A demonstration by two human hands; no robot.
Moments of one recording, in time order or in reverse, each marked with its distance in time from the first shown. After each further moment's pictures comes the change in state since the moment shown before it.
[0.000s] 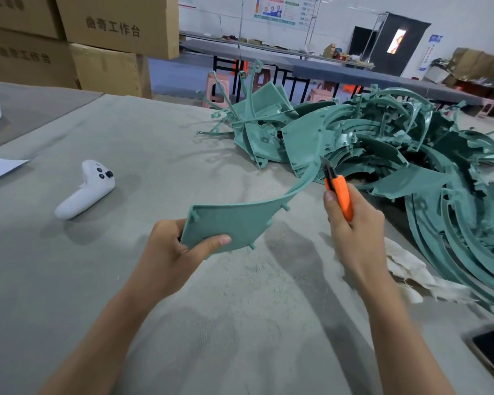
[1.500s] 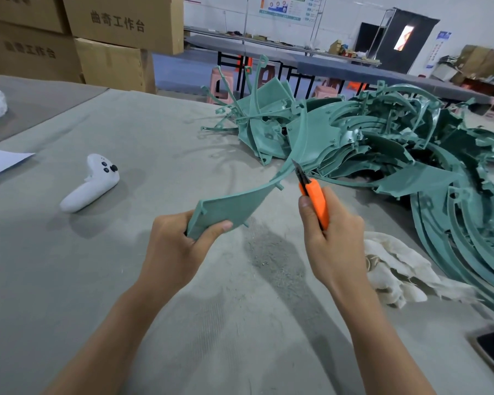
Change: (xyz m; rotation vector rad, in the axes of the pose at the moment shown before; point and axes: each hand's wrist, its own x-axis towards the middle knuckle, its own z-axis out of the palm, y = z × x) left_hand 0.003 -0.011 0.006 0.199 0.215 0.307; right_hand -0.022 -0.033 0.020 -0.075 -0.039 -0.015
